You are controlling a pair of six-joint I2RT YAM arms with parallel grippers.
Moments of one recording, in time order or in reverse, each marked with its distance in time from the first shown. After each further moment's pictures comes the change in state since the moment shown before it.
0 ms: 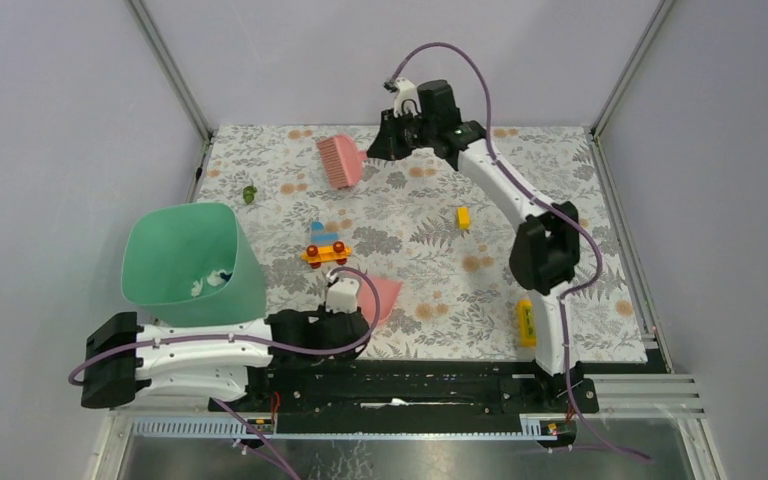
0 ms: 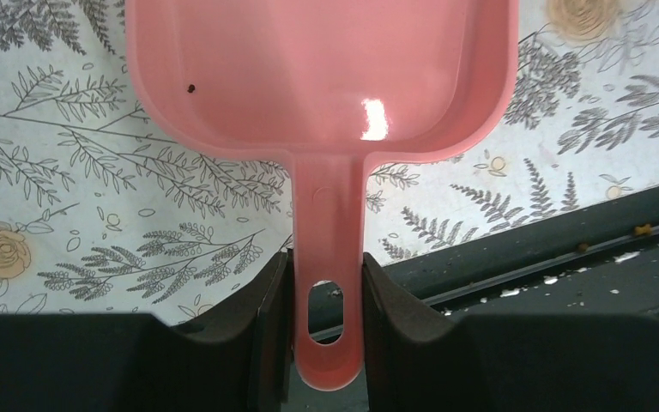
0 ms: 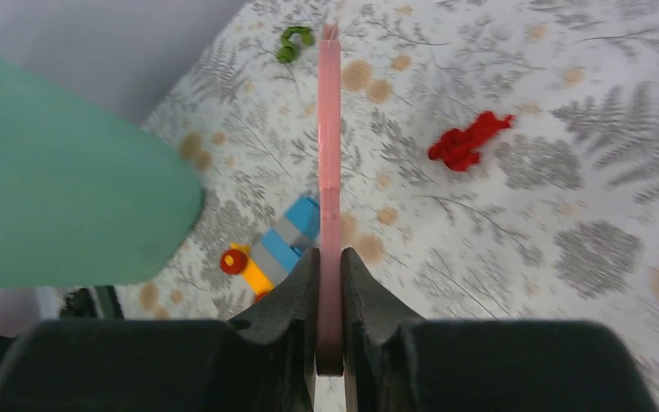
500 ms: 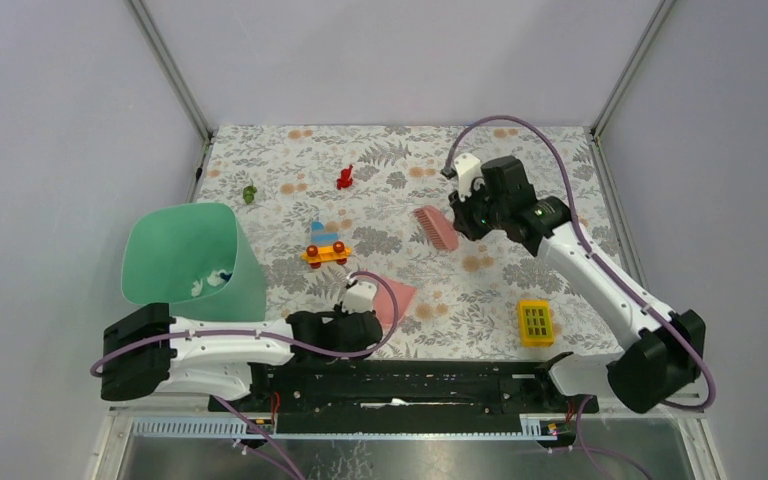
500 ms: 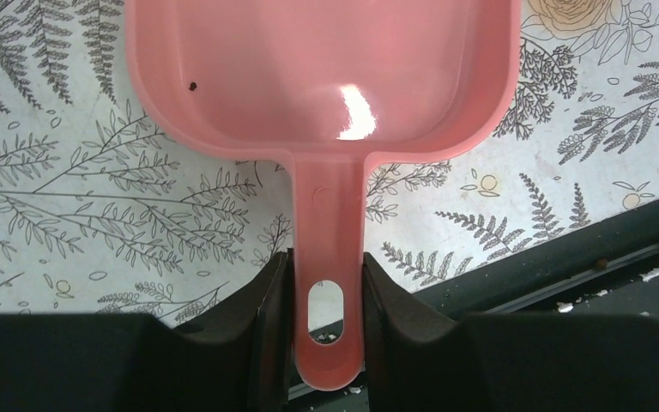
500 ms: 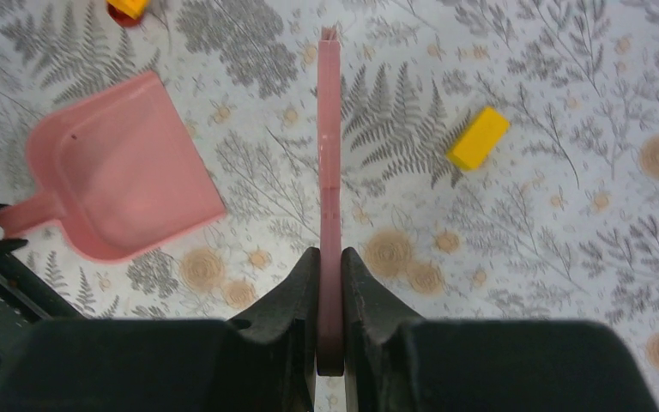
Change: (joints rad) left arm 0.018 0.162 -0.034 0.217 0.029 0.132; right arm -0.009 -0.813 -0.876 -0.192 0.392 -0.324
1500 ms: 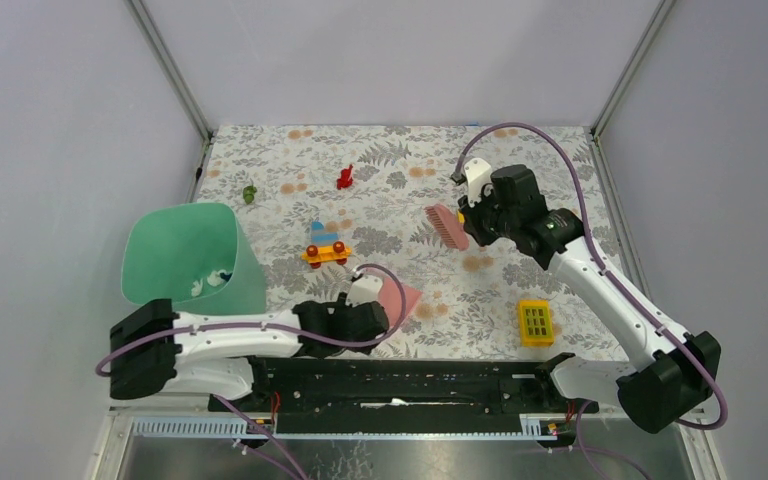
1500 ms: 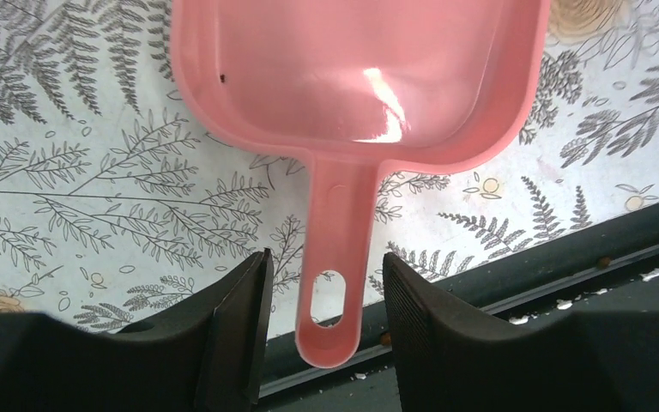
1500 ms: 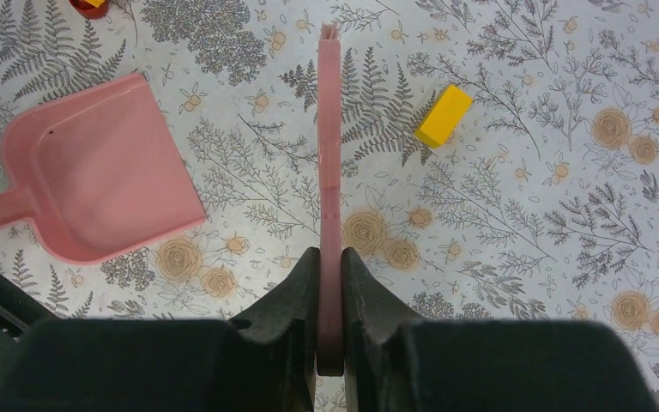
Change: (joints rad) left arm 0.036 0.082 0.139 -0.158 0.042 0.036; right arm 0.000 -0.067 -0.030 0.001 0.058 -0.002
